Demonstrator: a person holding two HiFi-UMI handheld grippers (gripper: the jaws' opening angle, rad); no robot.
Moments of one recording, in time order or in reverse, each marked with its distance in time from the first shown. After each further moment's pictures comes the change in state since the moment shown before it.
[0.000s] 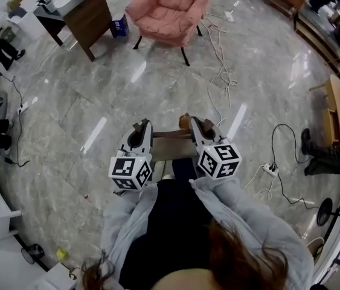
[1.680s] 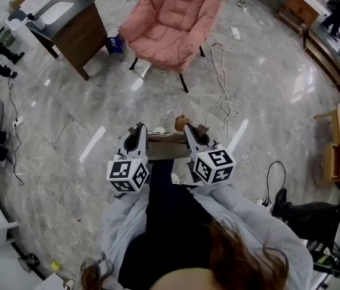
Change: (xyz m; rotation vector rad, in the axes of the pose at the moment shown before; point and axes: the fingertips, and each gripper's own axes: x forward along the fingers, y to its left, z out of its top) left arm 0.244 0.068 0.035 -0.044 -0.024 0.111; right arm 0.186 -0.138 0.101 -0.050 0.033 0.097
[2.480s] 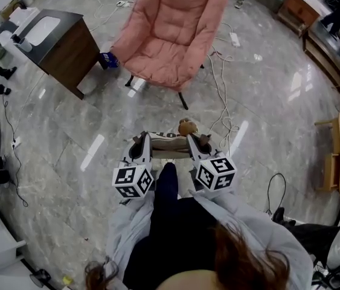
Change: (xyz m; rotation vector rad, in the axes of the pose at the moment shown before) left arm 0.156 0.053 0.019 -0.081 0.077 0.002; right arm 0.119 -0.084 0.049 0.069 0.061 -0.063
